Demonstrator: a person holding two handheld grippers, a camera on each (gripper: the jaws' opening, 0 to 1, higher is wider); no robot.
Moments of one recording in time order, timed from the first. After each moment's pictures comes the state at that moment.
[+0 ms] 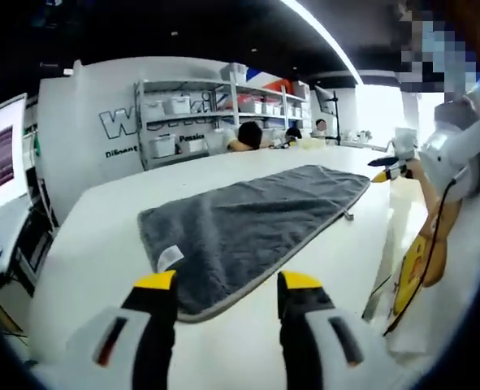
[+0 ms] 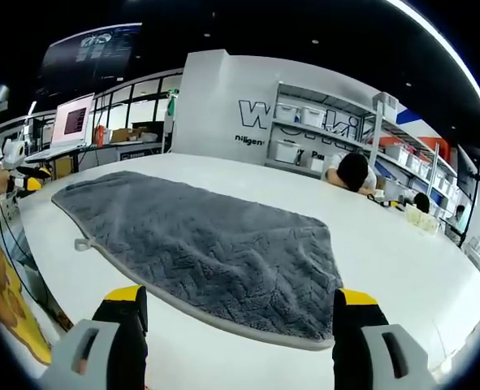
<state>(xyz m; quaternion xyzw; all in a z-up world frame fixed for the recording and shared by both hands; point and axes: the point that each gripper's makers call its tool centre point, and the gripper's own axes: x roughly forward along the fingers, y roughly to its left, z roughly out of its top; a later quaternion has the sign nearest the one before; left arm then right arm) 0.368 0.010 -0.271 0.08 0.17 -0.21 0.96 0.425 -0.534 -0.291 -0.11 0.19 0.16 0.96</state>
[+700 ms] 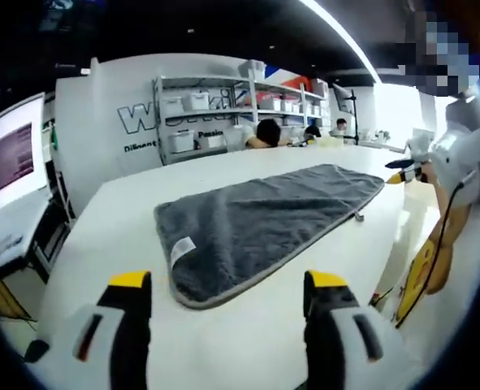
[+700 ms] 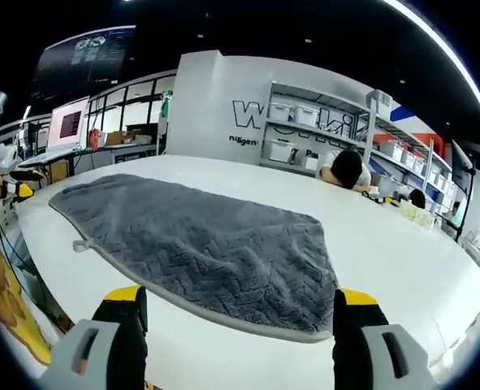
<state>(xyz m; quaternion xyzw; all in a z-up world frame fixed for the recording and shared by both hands) 0.356 0.022 -0.268 0.09 0.17 -0.15 0.97 0.420 -0.542 -0.290 -0.10 0.19 0.15 0.97</state>
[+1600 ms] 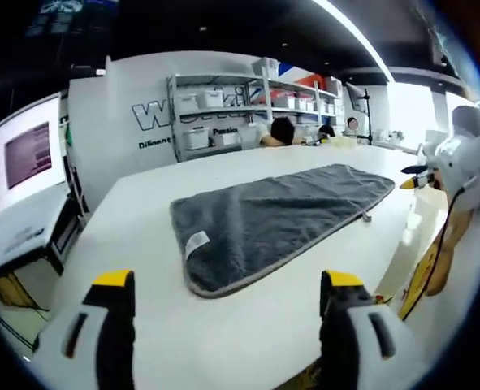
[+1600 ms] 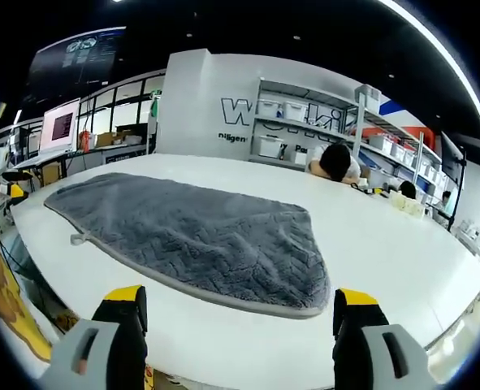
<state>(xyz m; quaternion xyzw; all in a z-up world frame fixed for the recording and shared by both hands) 0.341 0.036 -0.260 0.08 0.18 -0.11 0.98 0.401 -0.559 -0.299 -0.09 0.20 0.12 0.97</state>
